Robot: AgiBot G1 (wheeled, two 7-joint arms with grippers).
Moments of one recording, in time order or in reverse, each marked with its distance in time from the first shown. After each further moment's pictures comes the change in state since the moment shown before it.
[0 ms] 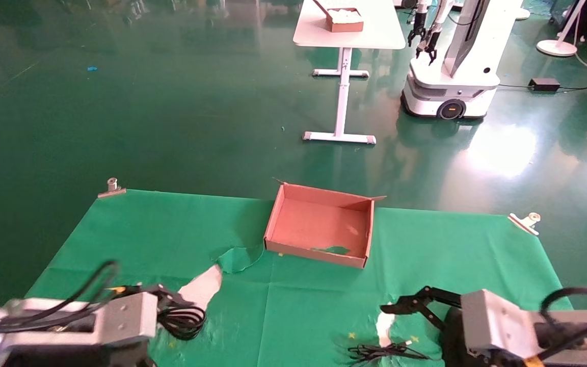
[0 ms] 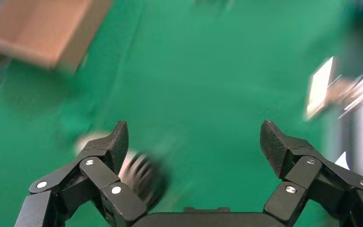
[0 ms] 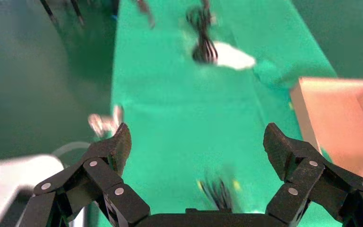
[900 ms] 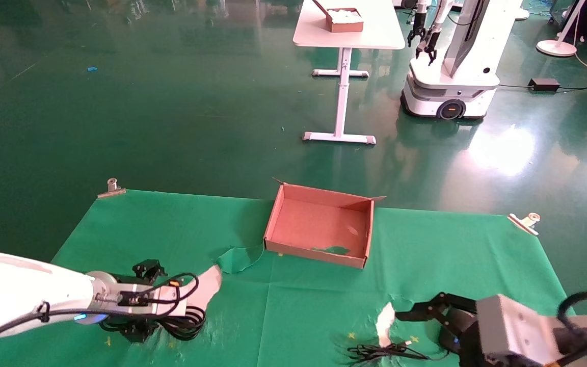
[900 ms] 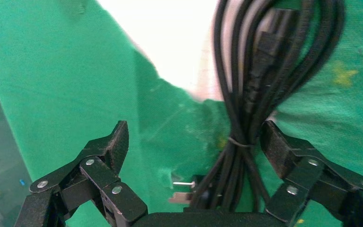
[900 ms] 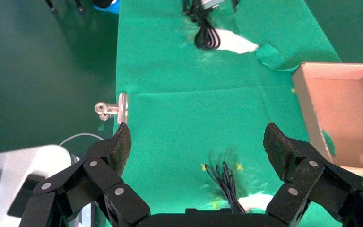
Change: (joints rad) left arm -0.097 0.316 0.242 0.261 0.746 -0.240 -0.044; right arm 0.038 0.011 -0.049 0.020 -0.120 -0.017 0.038
